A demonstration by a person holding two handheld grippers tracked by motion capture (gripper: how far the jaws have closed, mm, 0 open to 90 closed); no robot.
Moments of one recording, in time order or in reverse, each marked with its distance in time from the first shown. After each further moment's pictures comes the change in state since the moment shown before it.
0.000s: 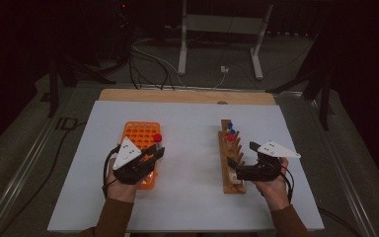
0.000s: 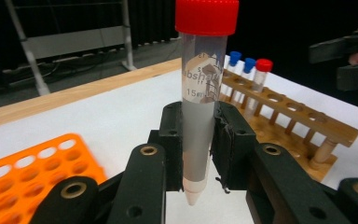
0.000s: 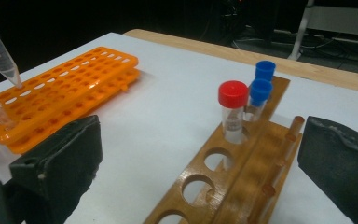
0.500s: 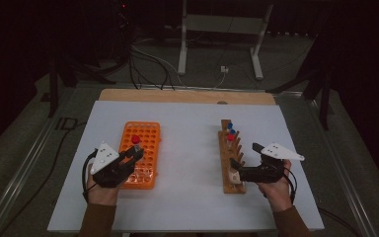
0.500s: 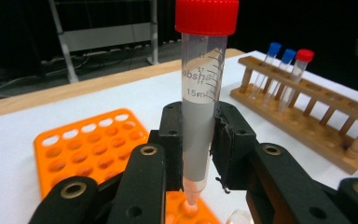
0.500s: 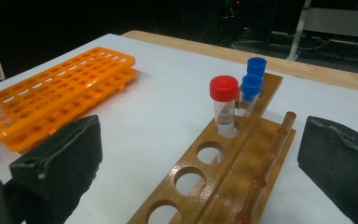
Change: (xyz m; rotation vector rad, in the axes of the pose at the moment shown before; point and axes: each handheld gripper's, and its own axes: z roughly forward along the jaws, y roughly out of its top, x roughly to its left) left arm 0.029 -0.020 -0.031 0.009 0.094 -0.031; right arm -0.005 -0.005 -0.005 -0.011 -0.005 0.003
